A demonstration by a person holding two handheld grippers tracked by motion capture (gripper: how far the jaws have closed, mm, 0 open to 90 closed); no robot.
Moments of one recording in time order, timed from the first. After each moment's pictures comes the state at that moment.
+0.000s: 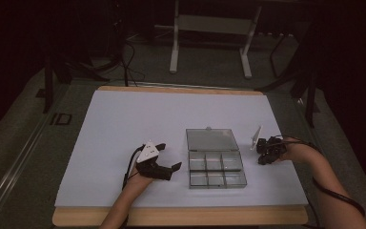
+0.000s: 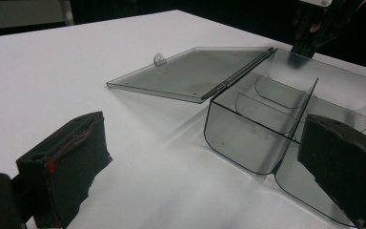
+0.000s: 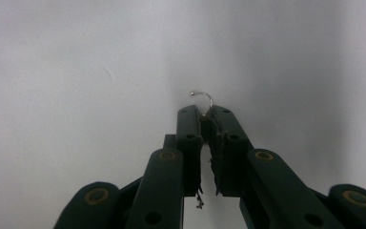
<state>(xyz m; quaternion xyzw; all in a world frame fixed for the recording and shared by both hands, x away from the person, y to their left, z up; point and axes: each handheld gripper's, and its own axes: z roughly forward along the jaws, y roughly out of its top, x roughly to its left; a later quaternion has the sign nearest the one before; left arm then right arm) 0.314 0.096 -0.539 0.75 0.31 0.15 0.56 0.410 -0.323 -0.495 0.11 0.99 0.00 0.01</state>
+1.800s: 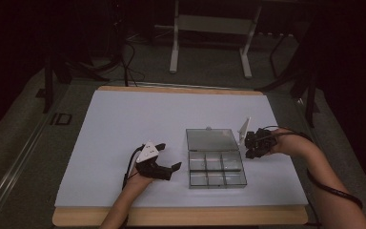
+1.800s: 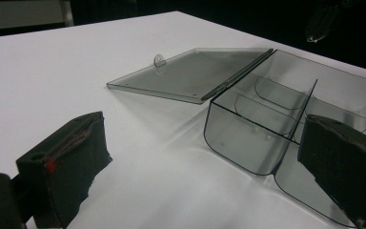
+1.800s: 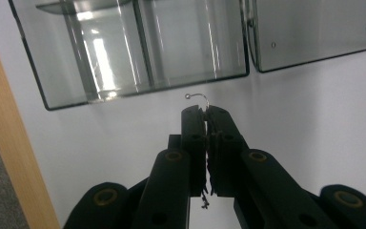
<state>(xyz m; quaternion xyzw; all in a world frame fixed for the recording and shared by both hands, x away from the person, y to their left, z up) 0.314 0.097 -0.539 0.75 0.31 0.15 0.56 0.392 -0.261 -0.433 0.05 1.00 0.02 0.02</state>
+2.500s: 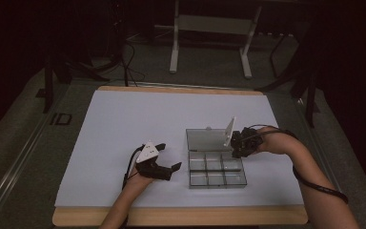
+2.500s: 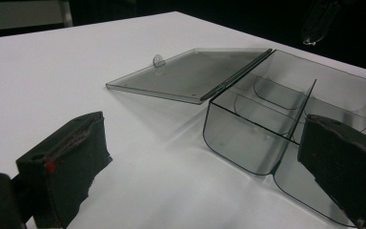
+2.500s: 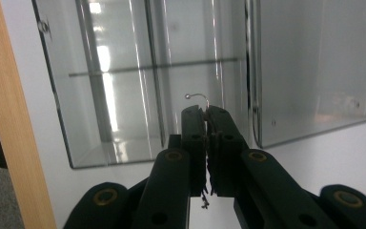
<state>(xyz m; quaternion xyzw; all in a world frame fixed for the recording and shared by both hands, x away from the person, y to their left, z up) 0.313 0.097 -0.539 0.75 0.31 0.15 0.56 0.387 -0.217 -0.428 0.01 1.00 0.04 0.02</state>
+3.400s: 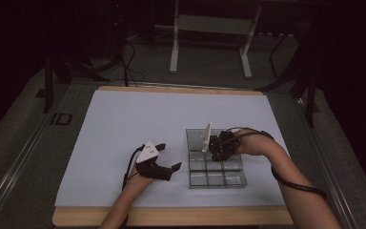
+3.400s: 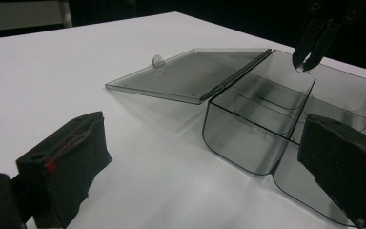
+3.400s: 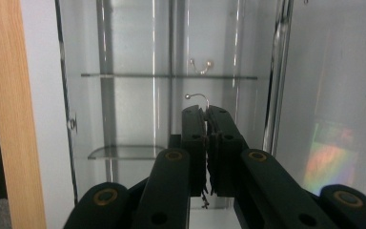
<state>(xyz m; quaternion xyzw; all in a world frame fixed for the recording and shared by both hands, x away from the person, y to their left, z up) 0.313 0.097 -0.539 0.75 0.31 0.15 0.56 0.375 -0.153 -0.437 -0.04 1.00 0.05 0.02</state>
